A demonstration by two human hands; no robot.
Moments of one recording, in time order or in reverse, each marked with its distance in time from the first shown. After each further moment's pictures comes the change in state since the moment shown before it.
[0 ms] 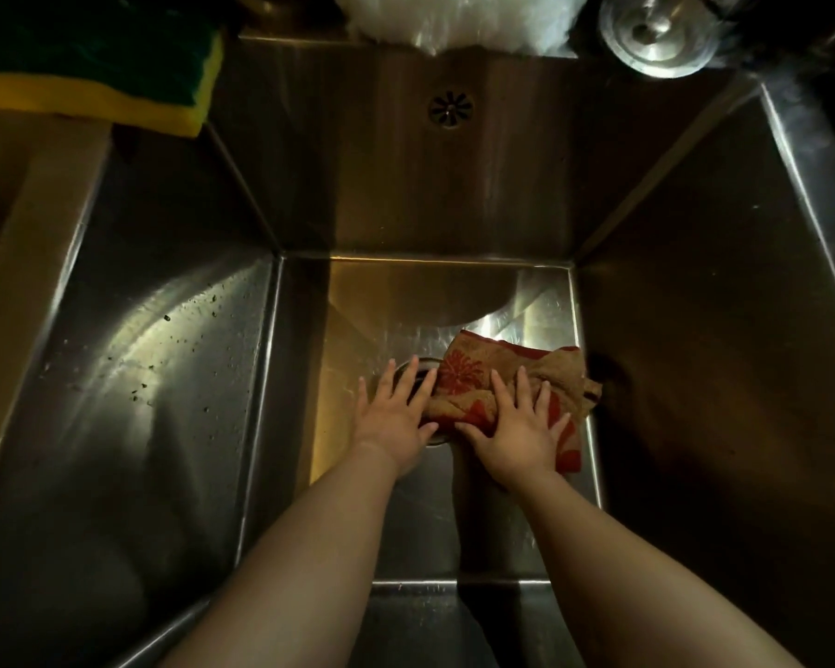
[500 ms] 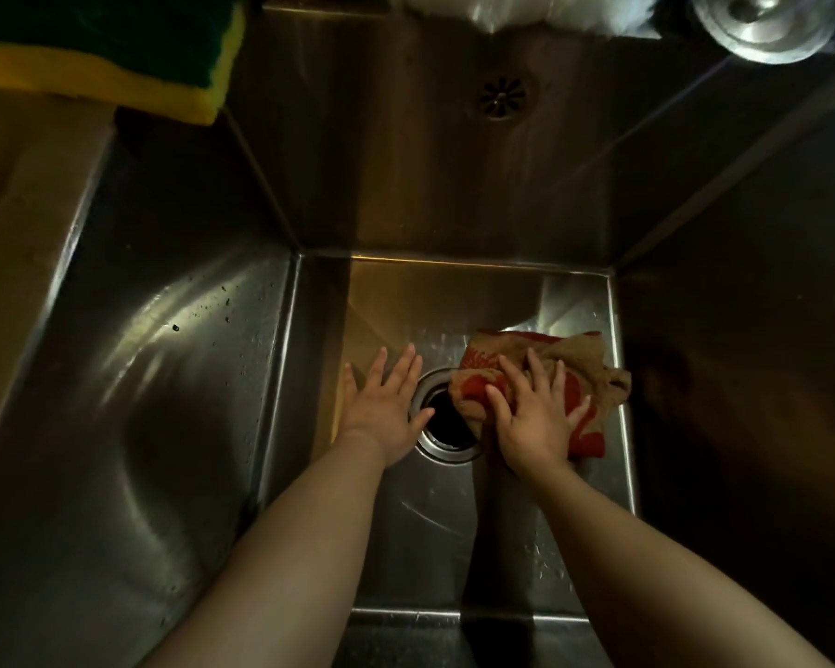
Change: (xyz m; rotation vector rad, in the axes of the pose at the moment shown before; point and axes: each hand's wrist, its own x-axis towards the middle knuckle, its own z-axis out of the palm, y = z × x) left_hand 0.028 -0.045 0.002 0.013 0.006 -0.048; right_hand 0.039 -0.019 0.007 0.134 0.167 -0.053
